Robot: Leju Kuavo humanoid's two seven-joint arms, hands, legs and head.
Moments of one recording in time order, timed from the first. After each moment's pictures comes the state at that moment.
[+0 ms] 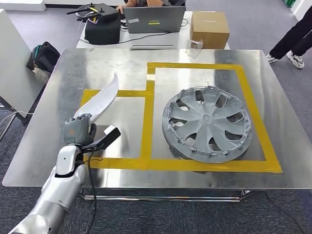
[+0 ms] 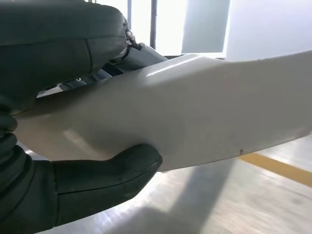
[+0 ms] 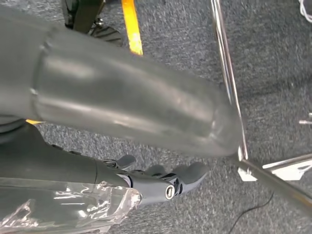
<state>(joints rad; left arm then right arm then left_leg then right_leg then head) -0.40 -0.10 -0.14 -0.97 -1.46 0.49 0.08 0.00 0.21 -1.16 -0.42 0.87 -0.03 -0.70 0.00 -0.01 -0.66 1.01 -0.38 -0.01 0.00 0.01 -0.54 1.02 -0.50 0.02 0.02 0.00</state>
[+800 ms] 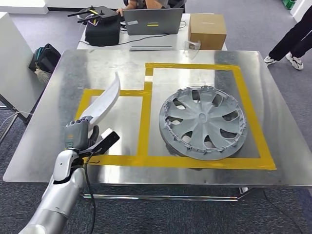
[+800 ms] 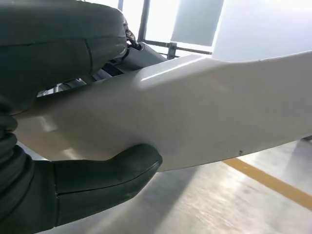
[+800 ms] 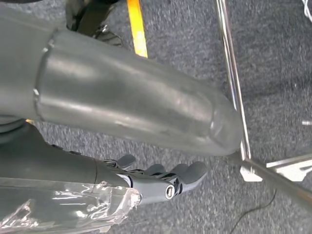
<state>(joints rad) -0.30 -0.12 -0.10 -1.12 -1.27 0.47 -0.09 0.01 0.20 -1.11 -0.38 0.82 -0.06 -0.70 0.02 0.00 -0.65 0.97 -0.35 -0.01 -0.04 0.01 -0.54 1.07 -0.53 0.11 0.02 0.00</state>
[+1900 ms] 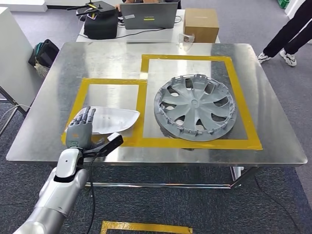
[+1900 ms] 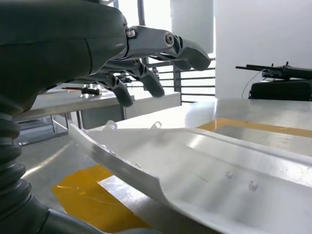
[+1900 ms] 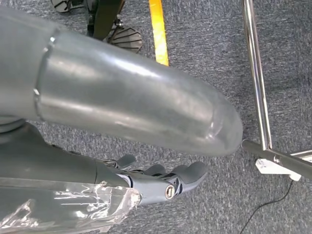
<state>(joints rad) -0.35 -0.09 -0.17 -1.05 -1.53 0.37 0.10 0.00 0.21 -1.14 -0.38 0.87 -0.05 -0.70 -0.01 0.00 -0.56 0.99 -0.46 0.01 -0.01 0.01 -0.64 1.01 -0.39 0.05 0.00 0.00</state>
